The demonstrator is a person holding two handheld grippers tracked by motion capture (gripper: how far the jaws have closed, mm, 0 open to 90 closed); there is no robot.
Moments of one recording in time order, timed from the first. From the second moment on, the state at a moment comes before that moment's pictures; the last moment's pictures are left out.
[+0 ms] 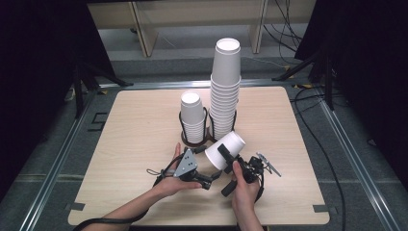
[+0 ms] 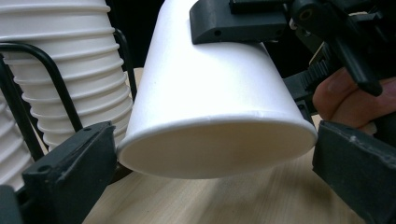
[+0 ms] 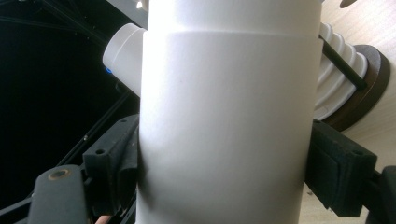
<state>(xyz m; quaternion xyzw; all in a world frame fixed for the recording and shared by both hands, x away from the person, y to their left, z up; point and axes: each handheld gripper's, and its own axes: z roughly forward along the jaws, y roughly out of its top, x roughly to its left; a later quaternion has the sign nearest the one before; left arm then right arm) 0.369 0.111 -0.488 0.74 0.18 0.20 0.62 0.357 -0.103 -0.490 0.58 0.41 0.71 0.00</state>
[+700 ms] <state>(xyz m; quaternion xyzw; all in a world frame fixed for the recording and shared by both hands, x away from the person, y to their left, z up) 0.369 0.109 -0.489 0.74 0.17 0.20 0.62 0.356 -0.102 -0.491 0.58 0.41 0.70 0.00</state>
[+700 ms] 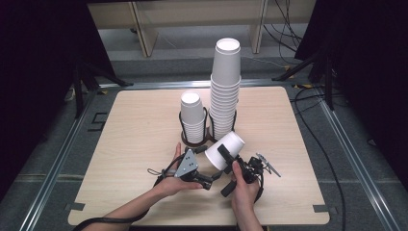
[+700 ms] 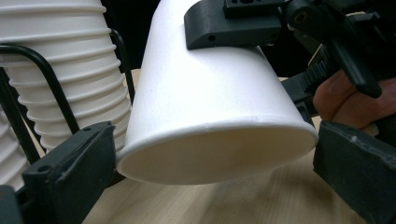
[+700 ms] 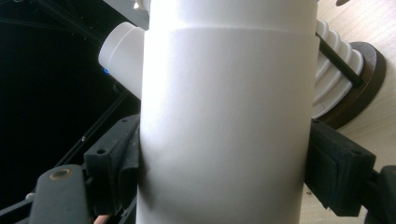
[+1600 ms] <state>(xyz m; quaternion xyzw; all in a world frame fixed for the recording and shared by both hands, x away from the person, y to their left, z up) 0.374 0.102 -0.492 0.74 0.17 0.21 0.62 0.355 -0.097 -0.492 0.58 0.42 0.70 0.00</state>
